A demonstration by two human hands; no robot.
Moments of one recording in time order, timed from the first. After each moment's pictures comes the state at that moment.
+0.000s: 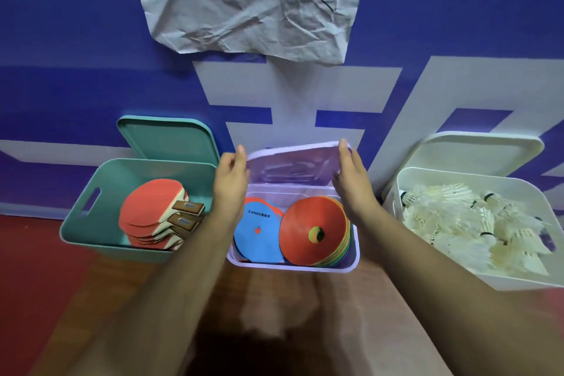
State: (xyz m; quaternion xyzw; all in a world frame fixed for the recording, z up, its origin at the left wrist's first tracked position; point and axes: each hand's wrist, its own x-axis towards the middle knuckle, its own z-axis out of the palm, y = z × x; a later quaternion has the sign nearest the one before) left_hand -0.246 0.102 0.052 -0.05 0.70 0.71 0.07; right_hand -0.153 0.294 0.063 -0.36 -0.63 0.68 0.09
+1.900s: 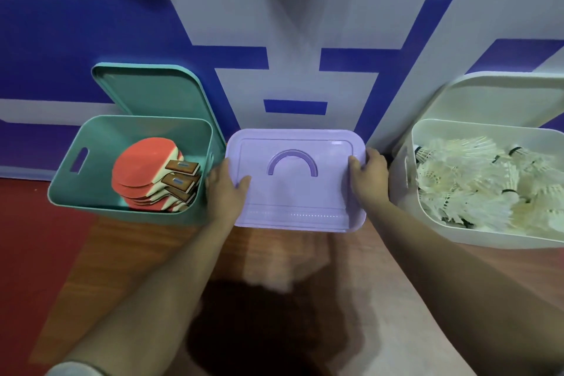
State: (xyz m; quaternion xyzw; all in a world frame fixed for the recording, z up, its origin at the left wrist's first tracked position) left_hand -0.210 0.051 -0.063 0.04 0.95 0.30 0.06; right_hand -0.116 0.323 -0.061 -0.39 -0.81 0.42 0.13
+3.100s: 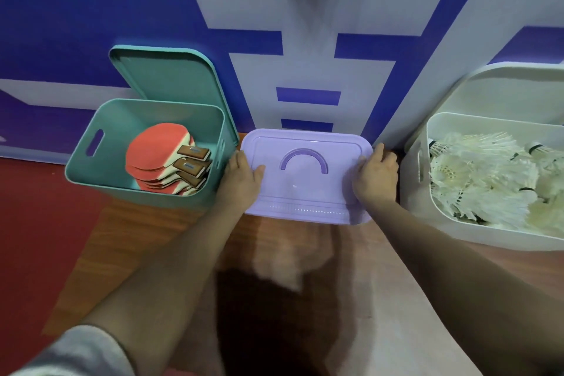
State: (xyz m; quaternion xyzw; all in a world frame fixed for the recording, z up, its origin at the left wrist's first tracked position) left_hand -0.203 0.054 -0.057 0.08 0.96 0.22 0.13; right_hand -0.106 0.303 -0.068 -0.38 -0.89 0.23 0.04
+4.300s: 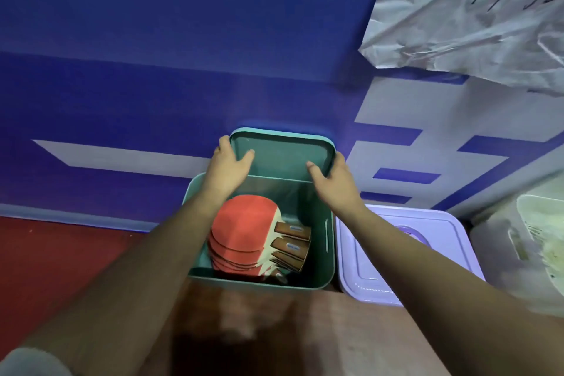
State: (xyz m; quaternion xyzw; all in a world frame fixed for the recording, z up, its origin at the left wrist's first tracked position) left_hand -0.454 -0.130 0.050 0.07 0.91 0.40 0.09; right_hand -0.333 0.054 0.051 -0.29 -0.84 0.46 0.09
